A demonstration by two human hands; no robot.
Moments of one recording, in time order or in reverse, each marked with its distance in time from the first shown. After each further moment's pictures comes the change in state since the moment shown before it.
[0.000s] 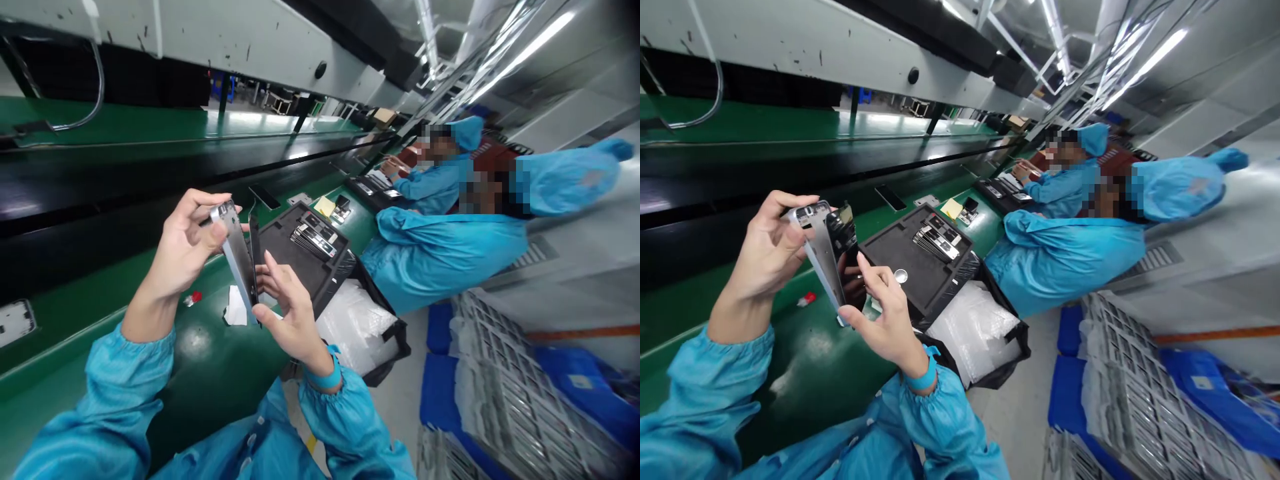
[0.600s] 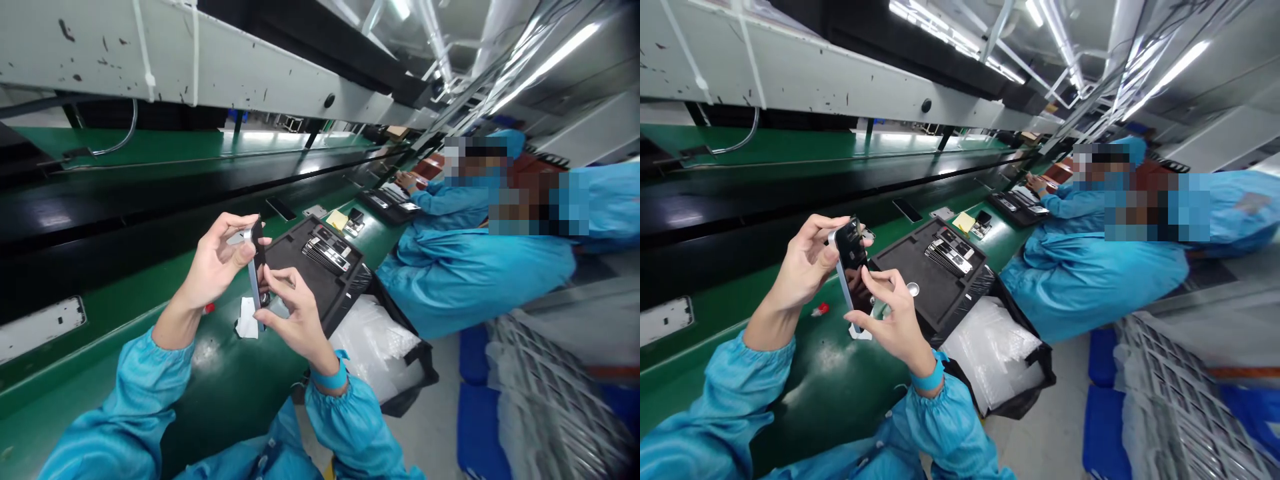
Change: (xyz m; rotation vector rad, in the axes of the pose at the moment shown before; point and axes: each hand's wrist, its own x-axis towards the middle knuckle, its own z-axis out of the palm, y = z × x) left_hand -0.004 -0.011 0.005 0.014 -0.077 0.048; right_hand 0.017 0.019 0.004 -0.005 -0.002 -0.070
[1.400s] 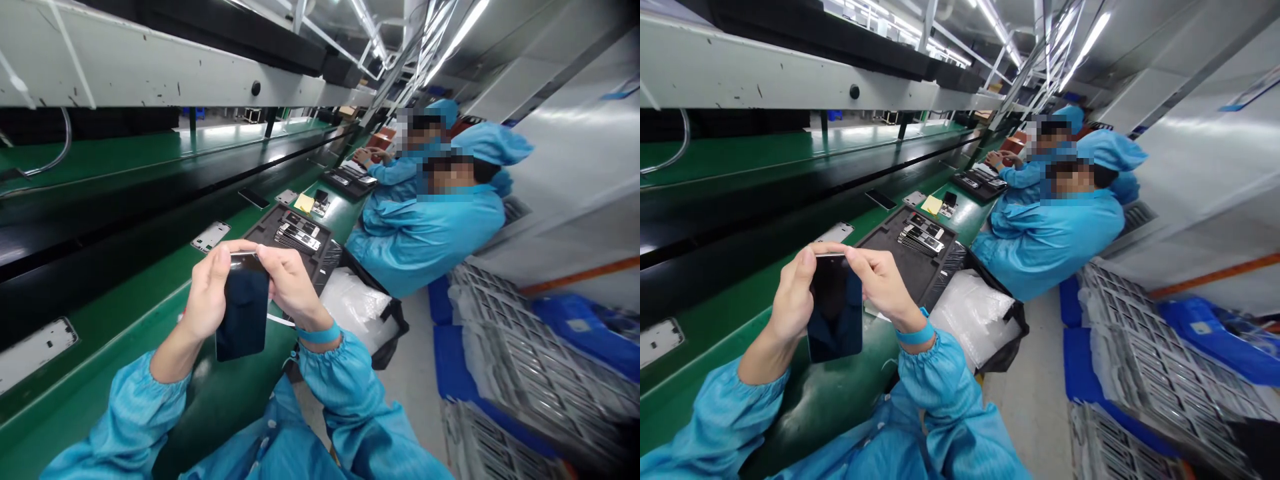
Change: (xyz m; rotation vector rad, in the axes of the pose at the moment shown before) left_hand -0.017 -0.002 0.053 0.089 0.126 -0.121; right_hand 0.046 -0.039 -0.022 0.306 0.093 0.274
